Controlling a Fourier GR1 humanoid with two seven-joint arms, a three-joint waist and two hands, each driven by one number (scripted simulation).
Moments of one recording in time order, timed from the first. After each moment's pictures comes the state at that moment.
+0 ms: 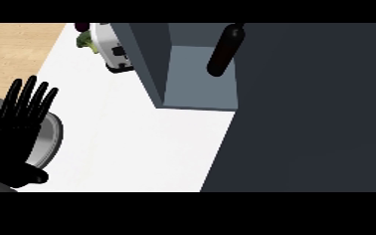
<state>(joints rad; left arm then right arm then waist) 0.00 0.57 -0.06 -1.44 0.84 -0.34 -0.39 0.12 -0.78 0.74 -2.50 -0.02 -0.22 0.12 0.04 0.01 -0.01</state>
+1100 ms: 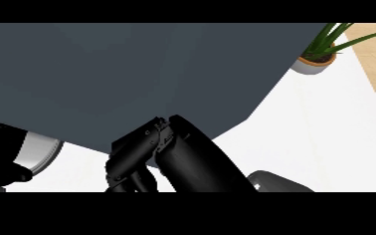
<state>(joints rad) -0.01 0.58 0.01 -1.38 0.87 -0.41 -0.36 -0.74 -0.08 0.66 -1.96 -0.14 -0.35 0.60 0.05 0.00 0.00</state>
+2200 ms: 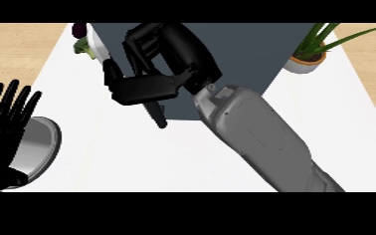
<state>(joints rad) 0.02 0.53 0.09 -1.38 0.82 -0.45 -0.33 -0.95 0.00 0.39 -1.37 -0.34 -0.19 0.30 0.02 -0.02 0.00</state>
